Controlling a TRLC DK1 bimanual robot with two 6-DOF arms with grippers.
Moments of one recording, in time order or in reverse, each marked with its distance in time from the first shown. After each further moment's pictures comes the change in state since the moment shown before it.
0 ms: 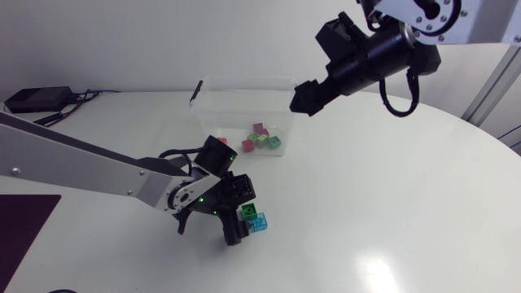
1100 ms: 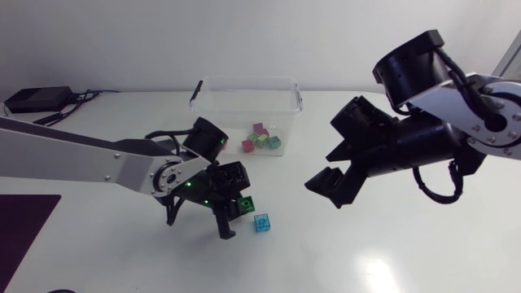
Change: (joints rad) left arm 0.044 -0.111 0.044 -0.179 0.110 0.005; right arm 0.098 -0.356 -0.509 0.033 -0.003 -0.080
